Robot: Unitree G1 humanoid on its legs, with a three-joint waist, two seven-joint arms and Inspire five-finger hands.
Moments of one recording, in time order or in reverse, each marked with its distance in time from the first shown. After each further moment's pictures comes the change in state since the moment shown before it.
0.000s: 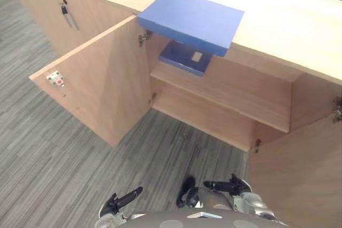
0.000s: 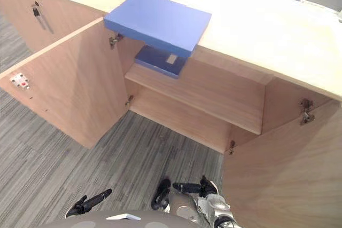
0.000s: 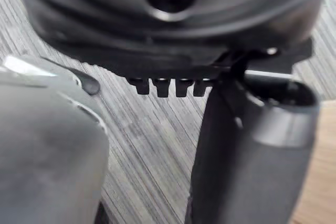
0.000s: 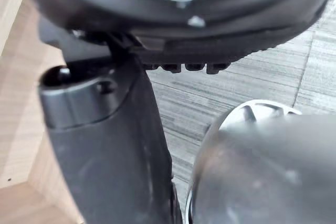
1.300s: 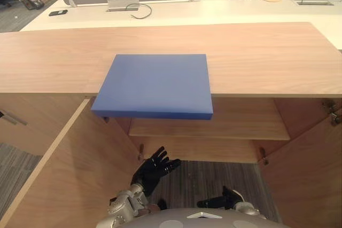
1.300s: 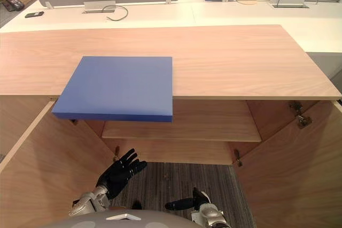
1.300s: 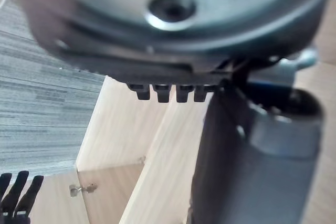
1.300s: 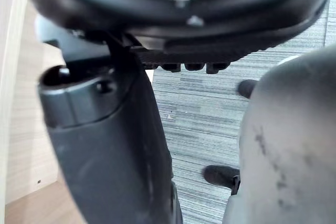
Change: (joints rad) left arm 0.195 0.157 -0.643 -0.793 -0.455 0.088 -0.260; right arm 0.007 0.018 0.168 0.017 -0.078 0.025 0.004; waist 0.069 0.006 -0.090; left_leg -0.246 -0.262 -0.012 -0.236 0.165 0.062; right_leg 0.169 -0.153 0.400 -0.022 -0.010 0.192
